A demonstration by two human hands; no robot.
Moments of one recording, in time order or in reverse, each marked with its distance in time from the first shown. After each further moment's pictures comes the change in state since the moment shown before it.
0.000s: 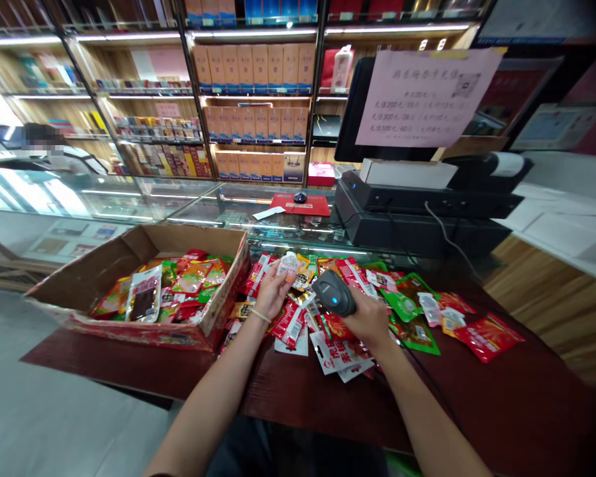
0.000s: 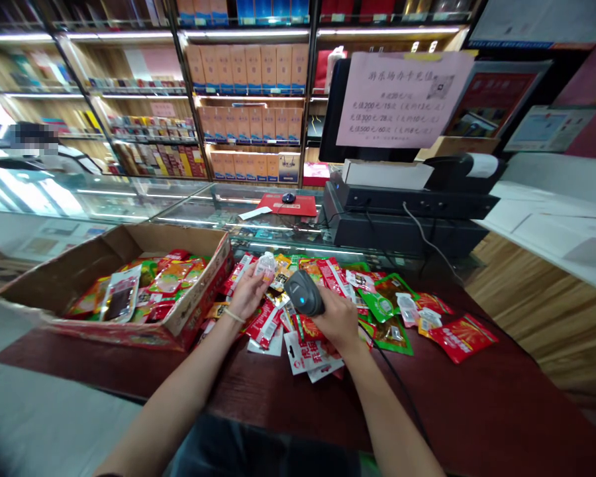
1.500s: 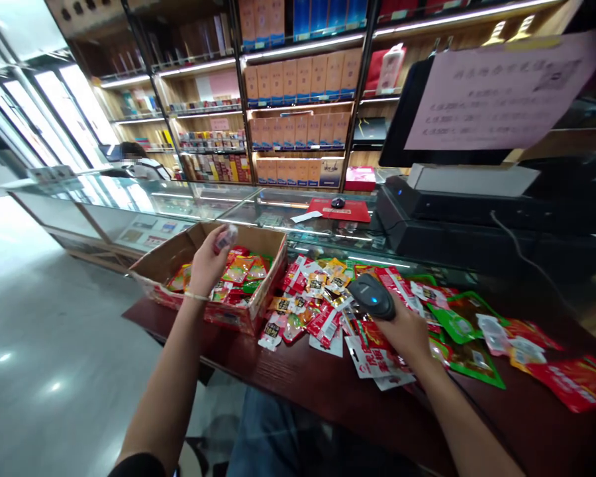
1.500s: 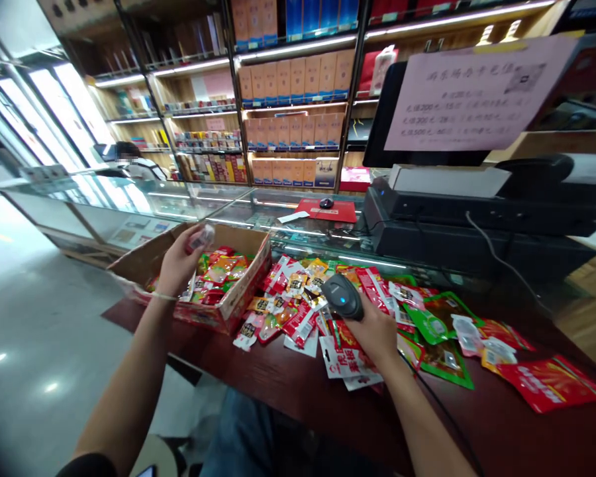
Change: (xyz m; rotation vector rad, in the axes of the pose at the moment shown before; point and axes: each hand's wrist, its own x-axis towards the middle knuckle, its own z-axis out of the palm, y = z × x) left_hand -0.077 0.238 -0.049 1.470 0.364 0.769; right_hand -0.001 -0.007 0.006 -0.023 -0.082 0.205
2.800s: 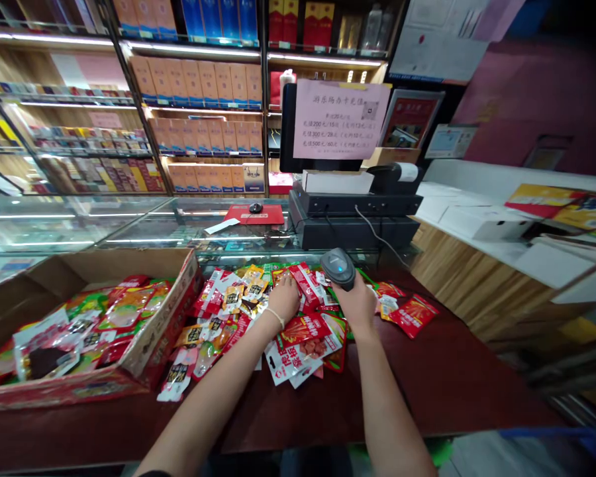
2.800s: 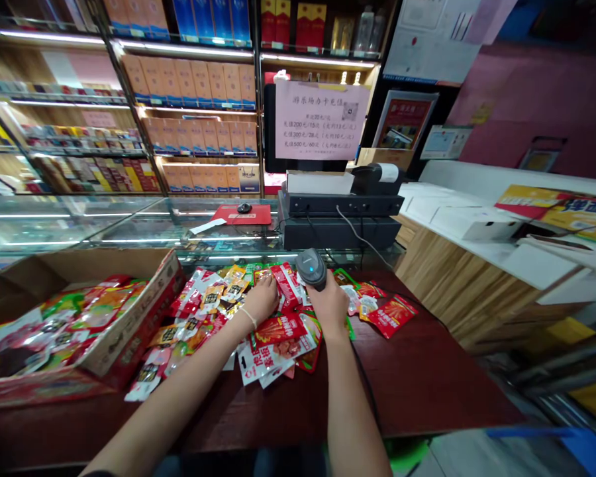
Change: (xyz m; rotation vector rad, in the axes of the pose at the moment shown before) left_hand -0.119 0.135 0.333 0.315 -0.788 0.490; right_hand 0.022 0.077 -0.051 -0.129 0.247 0.466
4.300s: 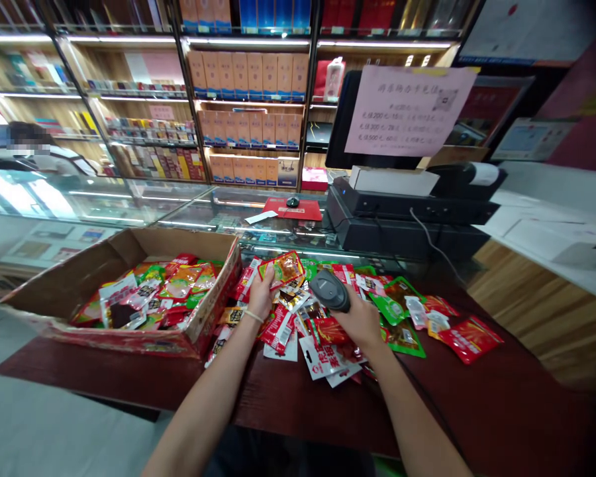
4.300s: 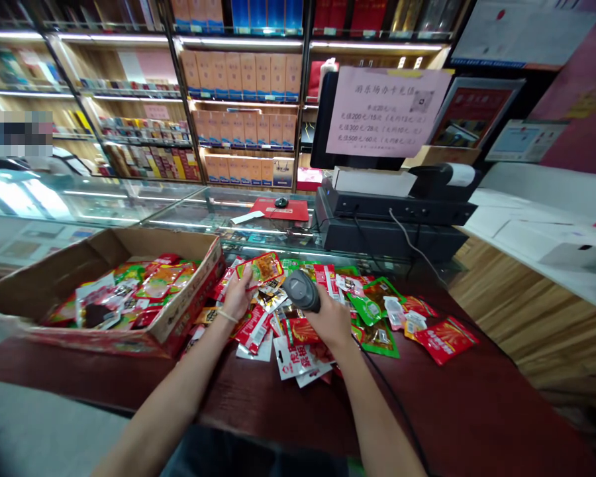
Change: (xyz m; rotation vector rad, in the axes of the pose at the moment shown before) left_hand -0.070 -0.099 -0.039 -1.750 0.625 -0.573; right_hand -0.049 -0.054 0.022 -0.002 -0.337 -0.379
